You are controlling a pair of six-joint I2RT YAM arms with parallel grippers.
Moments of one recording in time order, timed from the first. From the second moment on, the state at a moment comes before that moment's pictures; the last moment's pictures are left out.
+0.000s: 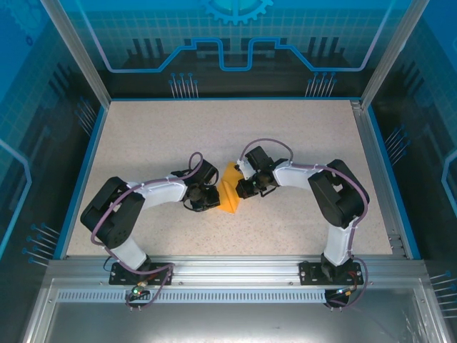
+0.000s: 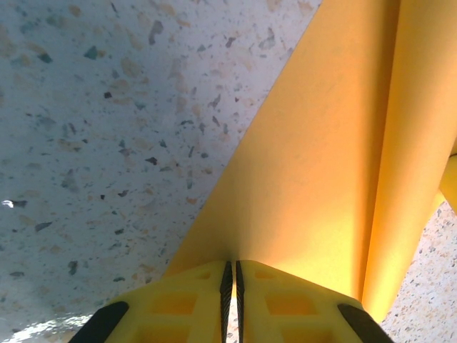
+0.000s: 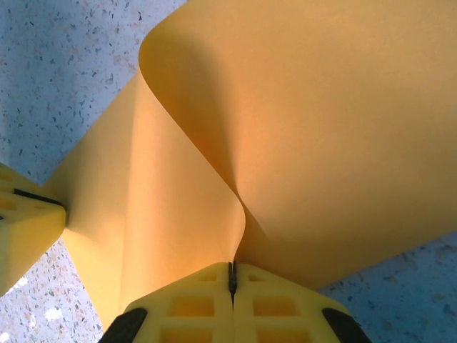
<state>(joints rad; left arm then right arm) -0.58 1.65 0.84 -0.42 0.19 -0.90 0.59 1.88 1.06 -0.33 -0.40 0.21</state>
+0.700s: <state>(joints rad) -0.57 1.56 0.85 -0.39 0.25 -0.90 0.59 1.89 1.08 -0.34 -0.39 0.20</state>
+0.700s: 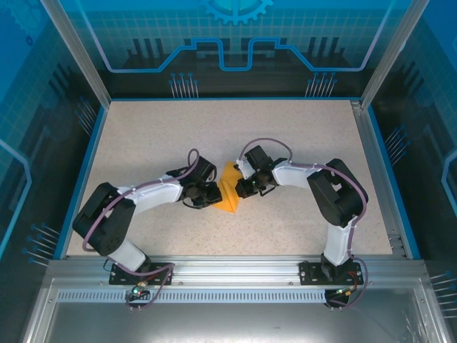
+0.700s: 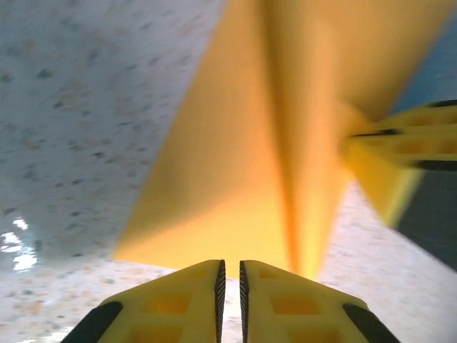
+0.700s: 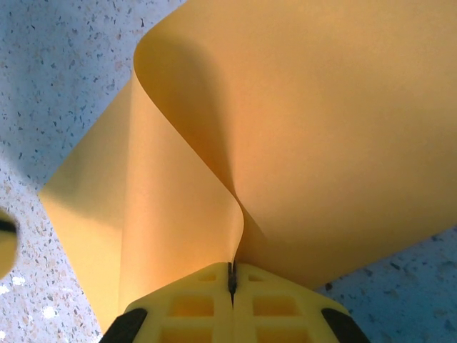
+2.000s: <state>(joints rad) -0.49 1.80 0.86 -0.05 0.46 -0.93 0.59 1.89 1.07 -0.33 -0.40 0.20</state>
